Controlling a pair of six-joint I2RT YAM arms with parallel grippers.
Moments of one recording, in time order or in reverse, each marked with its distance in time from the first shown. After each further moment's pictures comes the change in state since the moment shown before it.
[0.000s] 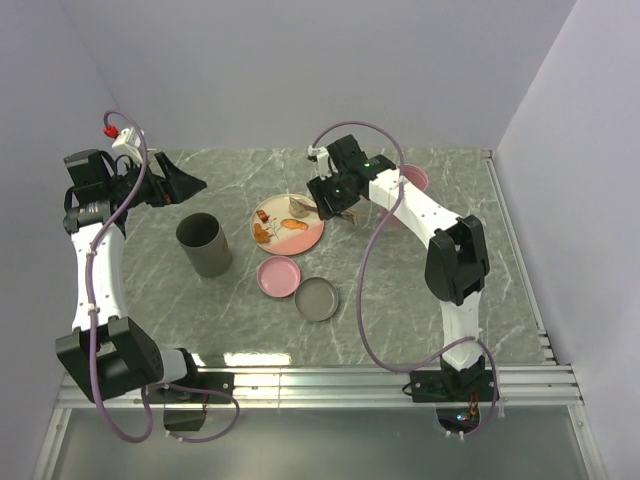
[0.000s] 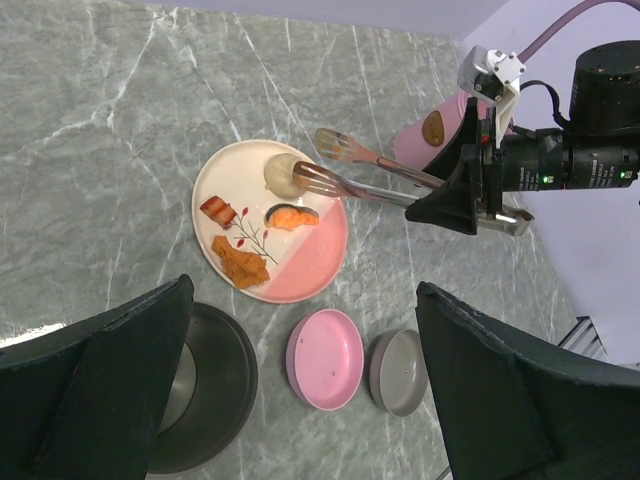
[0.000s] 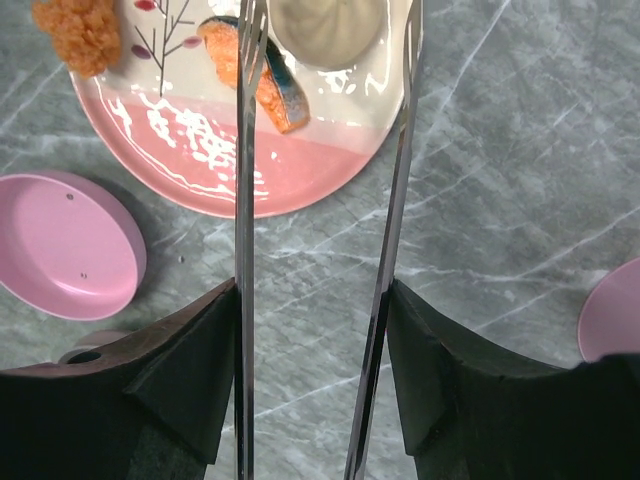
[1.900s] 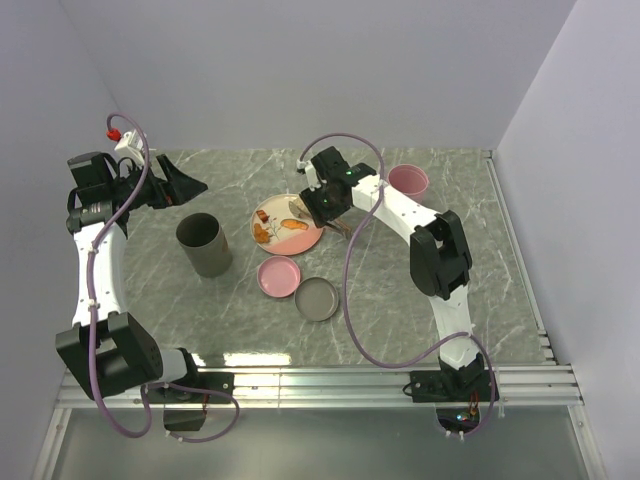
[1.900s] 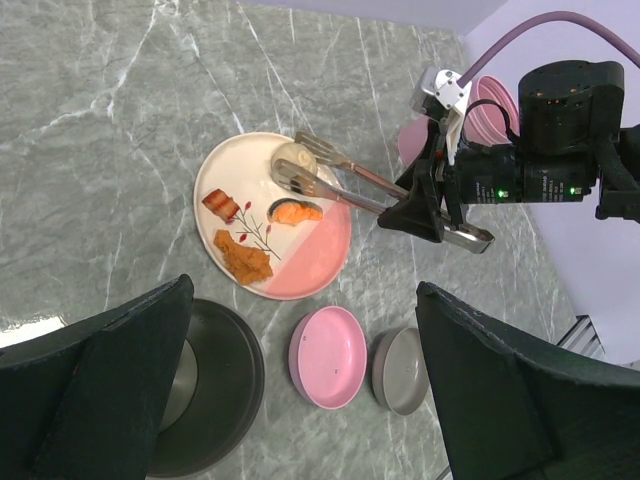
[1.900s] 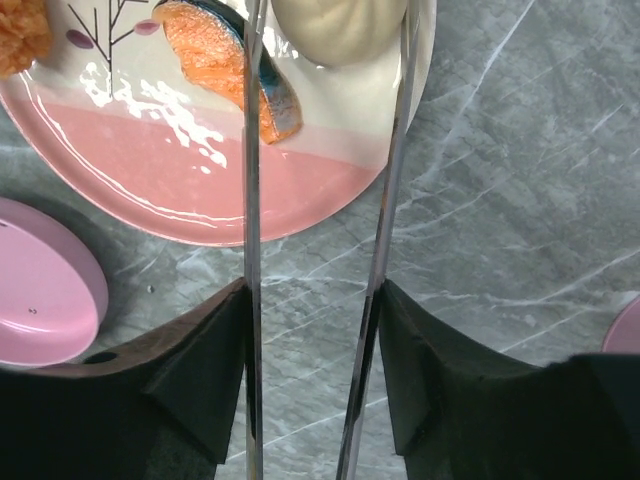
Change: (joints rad) left arm 0.000 0.014 -0.026 0.019 0.000 0.001; right arm 0.055 0.114 0.038 0.008 0.091 0.003
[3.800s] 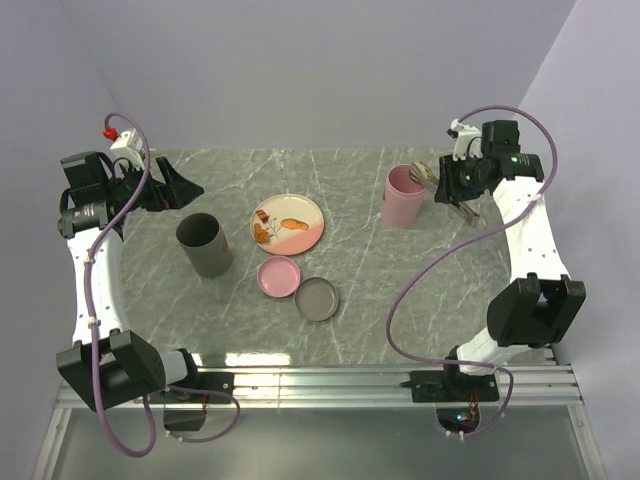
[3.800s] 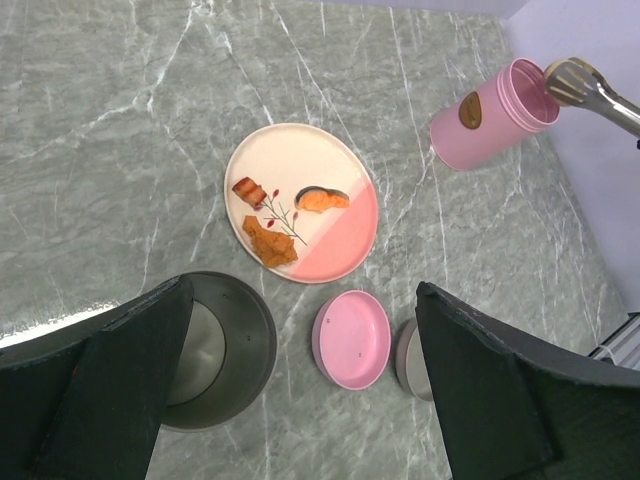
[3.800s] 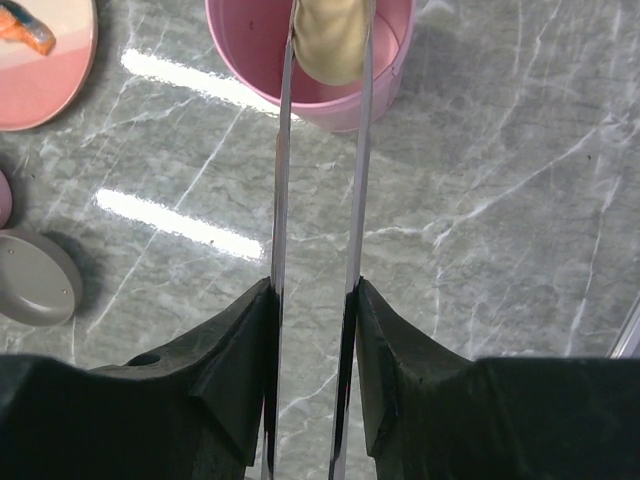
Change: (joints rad) left arm 0.000 -0.058 0.060 -0.155 -0.079 0.114; right arm -0.675 -0.580 -0.248 -0.221 -0.251 -0.165
